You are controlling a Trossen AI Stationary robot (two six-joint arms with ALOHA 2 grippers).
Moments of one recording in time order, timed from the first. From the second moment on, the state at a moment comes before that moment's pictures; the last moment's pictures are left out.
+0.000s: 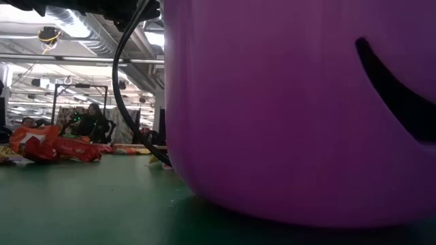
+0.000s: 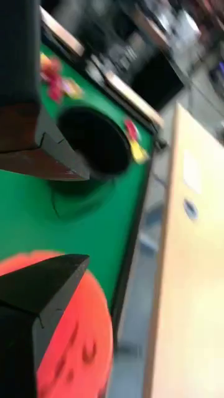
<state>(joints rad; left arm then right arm) 0.09 0.72 0.53 0.20 -0.19 0.10 -0.43 0.72 0.98 -0.74 0.16 0.60</state>
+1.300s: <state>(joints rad) 0.01 0.72 0.53 -0.06 -0.11 -0.09 0.46 0.95 0.98 -0.71 0.76 0.71</state>
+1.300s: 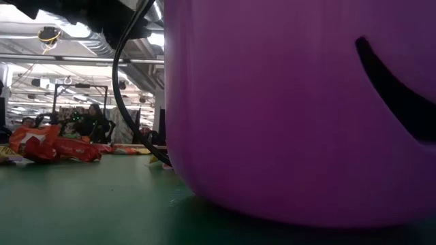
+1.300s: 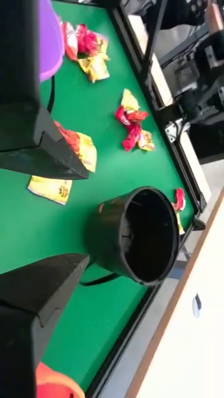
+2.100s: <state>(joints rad) 0.00 0.72 0.53 -0.14 -0.08 -0.08 0.47 1.06 0.98 -0.59 0.66 0.78</state>
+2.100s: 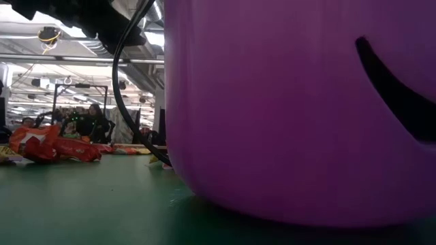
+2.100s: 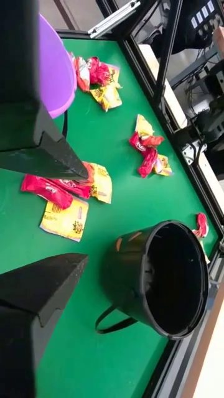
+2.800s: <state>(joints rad) 0.00 0.73 0.53 -0.36 -0.09 -0.20 0.48 1.07 0.97 -0.58 0.66 0.70</state>
